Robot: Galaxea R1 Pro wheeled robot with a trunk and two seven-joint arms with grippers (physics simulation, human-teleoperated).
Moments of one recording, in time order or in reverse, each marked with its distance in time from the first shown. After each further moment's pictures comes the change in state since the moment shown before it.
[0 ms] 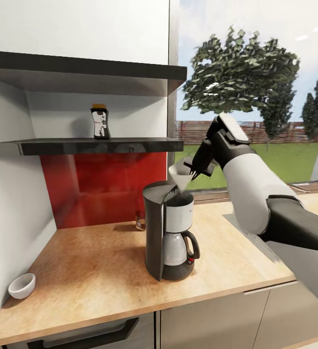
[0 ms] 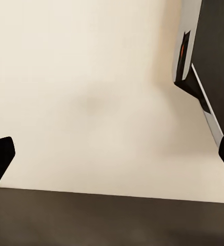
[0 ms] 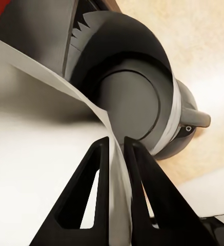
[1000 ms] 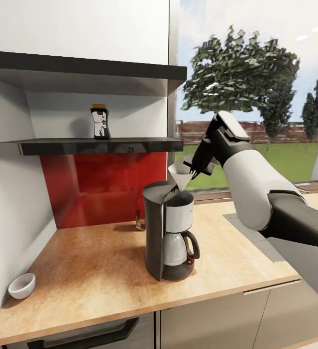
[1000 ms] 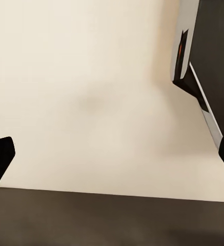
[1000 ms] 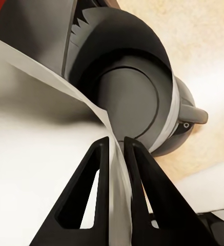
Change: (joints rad) left arm 0.002 -0.004 0.000 0.000 0.000 0.000 0.000; right arm -0.029 0.000 -0.005 0.046 0.004 0.000 -0.001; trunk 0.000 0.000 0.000
